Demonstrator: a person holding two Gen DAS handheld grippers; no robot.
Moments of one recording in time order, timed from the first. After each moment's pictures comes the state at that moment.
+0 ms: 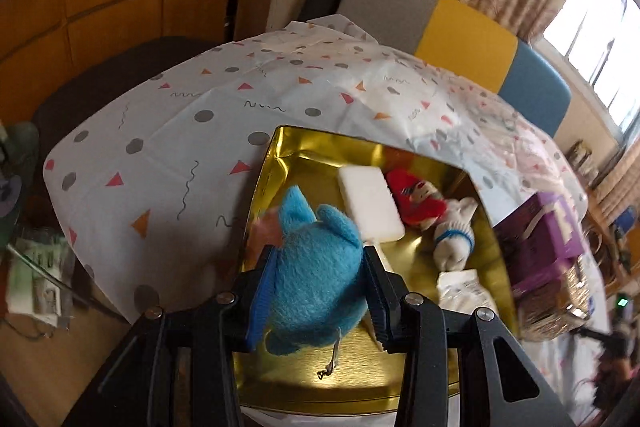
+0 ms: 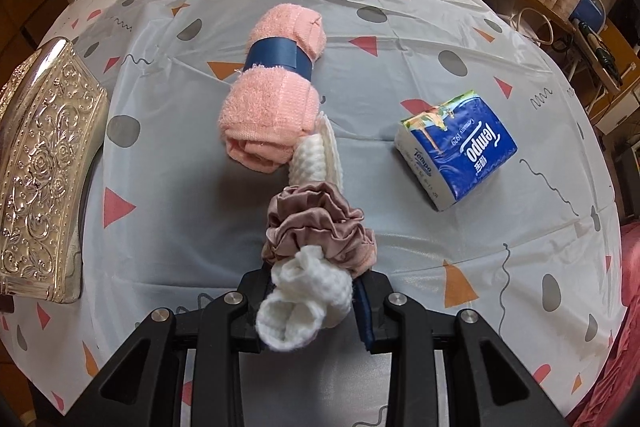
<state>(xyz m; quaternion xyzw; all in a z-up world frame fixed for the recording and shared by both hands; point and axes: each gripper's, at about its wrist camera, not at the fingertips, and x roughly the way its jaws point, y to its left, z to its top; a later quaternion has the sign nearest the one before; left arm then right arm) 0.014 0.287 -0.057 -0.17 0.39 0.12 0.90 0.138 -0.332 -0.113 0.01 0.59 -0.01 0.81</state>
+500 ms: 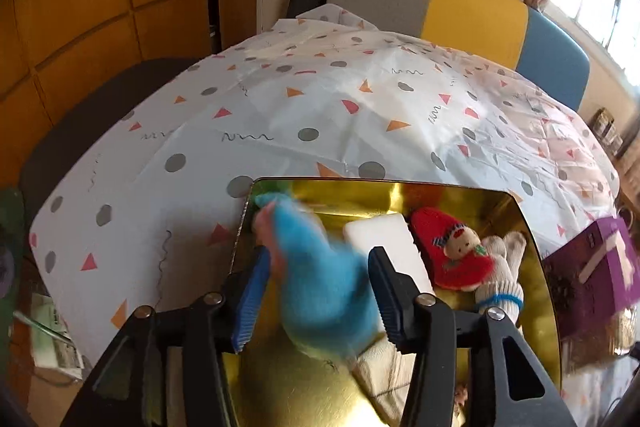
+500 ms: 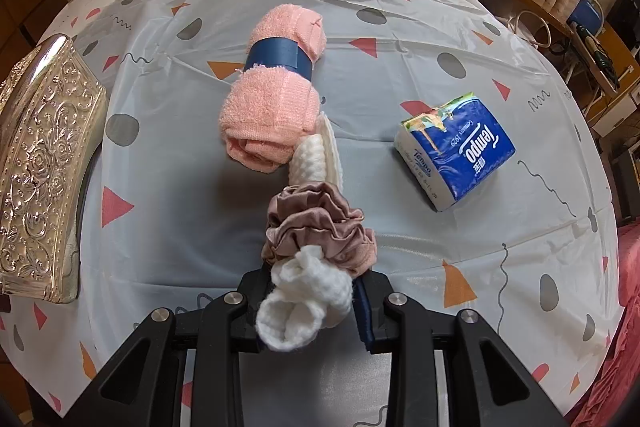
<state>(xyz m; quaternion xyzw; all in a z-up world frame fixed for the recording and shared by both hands) 0.121 0.301 -0.070 -0.12 0.42 0.13 0.89 0.136 -0.329 -0.113 0.00 0.59 -0.01 0.81</state>
